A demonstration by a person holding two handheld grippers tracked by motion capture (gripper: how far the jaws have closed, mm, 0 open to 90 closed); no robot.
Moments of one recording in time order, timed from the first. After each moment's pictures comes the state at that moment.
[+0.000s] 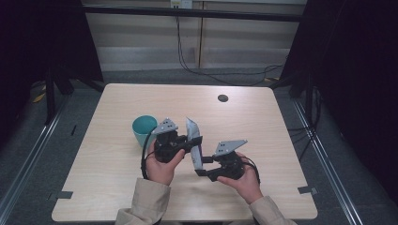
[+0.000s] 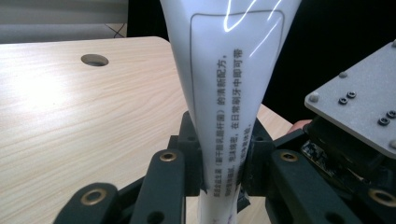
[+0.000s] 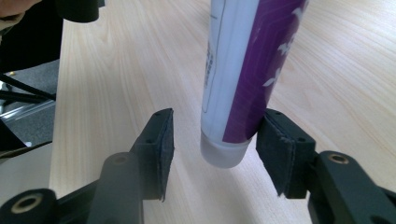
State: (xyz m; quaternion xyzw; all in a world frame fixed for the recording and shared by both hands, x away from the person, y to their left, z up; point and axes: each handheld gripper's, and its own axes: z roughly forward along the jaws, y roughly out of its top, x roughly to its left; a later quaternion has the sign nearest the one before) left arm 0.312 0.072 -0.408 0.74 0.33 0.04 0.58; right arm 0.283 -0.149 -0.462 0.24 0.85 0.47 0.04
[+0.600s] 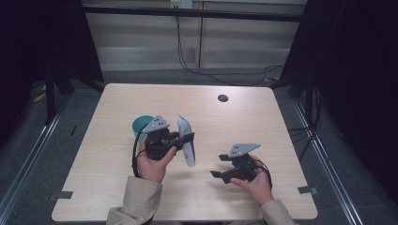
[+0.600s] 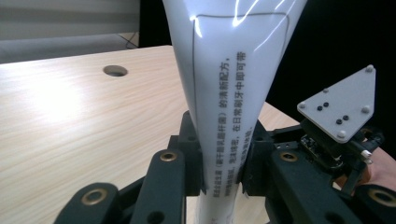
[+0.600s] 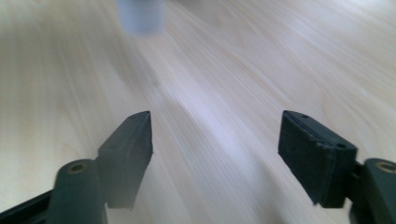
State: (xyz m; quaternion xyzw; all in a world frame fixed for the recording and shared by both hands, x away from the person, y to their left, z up) left arm 0.315 0.098 -0.397 0.74 0.33 0.07 0.58; right arm 0.284 -0.198 -0.492 0.30 0.85 0.42 0.08
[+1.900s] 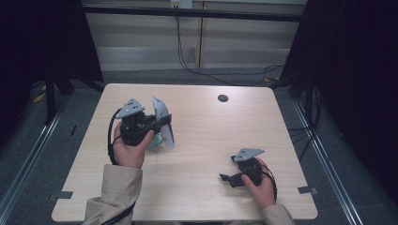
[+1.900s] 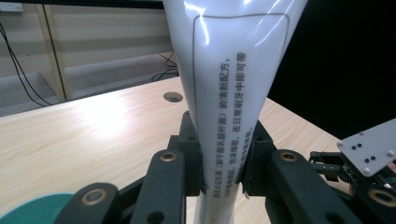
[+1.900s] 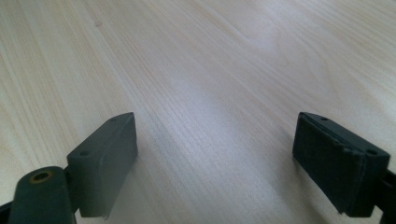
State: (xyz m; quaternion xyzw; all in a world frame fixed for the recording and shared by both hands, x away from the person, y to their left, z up) left arm 0.333 0.146 -0.355 0.73 0.34 0.14 0.57; right arm 0.280 -0.217 -0.511 0.32 0.86 0.37 0.12
